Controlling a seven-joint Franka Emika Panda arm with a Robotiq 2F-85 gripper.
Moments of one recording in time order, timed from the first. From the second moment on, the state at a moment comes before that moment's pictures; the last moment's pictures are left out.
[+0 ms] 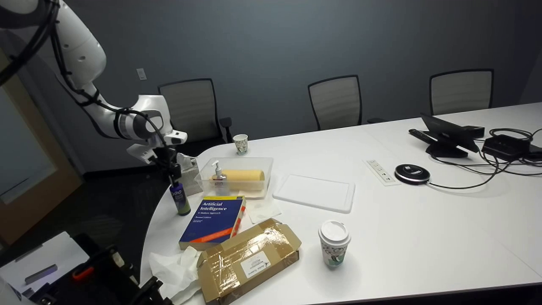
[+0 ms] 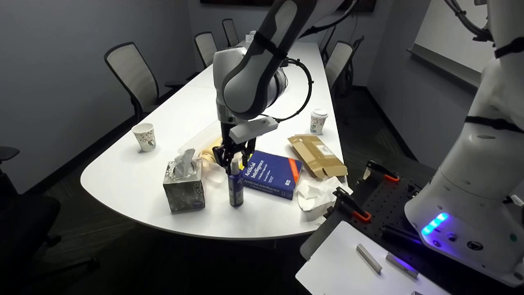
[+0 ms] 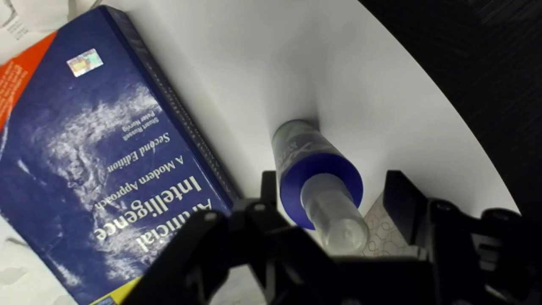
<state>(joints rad) 0.33 0.51 0.07 -2.17 0.04 2.64 0.40</state>
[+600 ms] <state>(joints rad) 0.37 0.52 0.04 -2.17 -0.01 2.66 0.40</state>
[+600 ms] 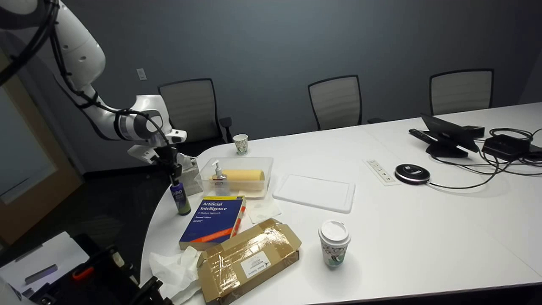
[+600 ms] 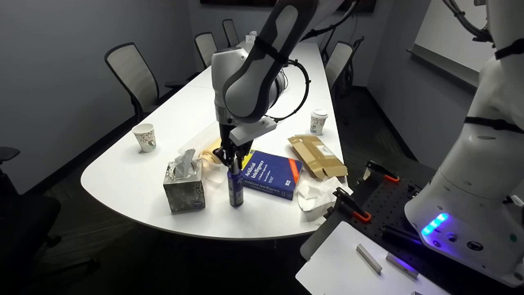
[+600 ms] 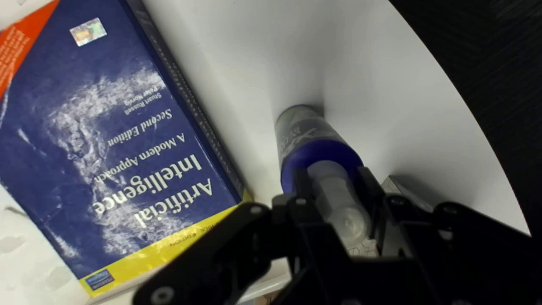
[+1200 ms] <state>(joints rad) 0.32 0.41 0.02 -2.22 -0.03 2.66 0.38</state>
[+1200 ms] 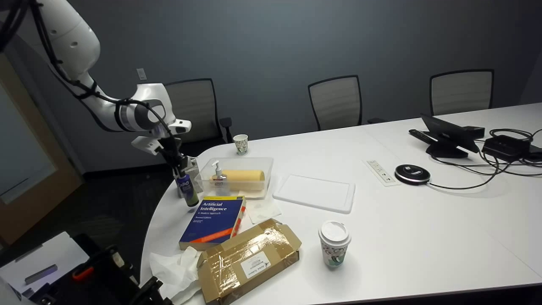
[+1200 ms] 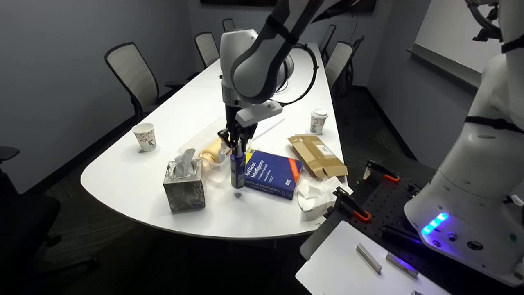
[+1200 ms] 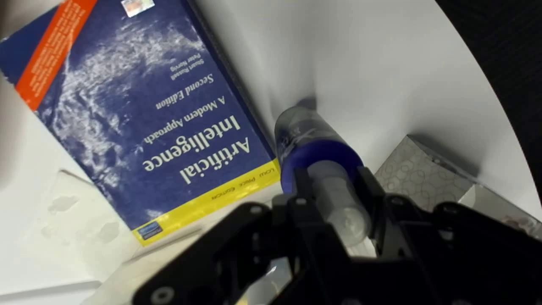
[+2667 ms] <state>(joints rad) -0.12 0.41 -0.16 -1.97 -0.06 2.57 0.14</state>
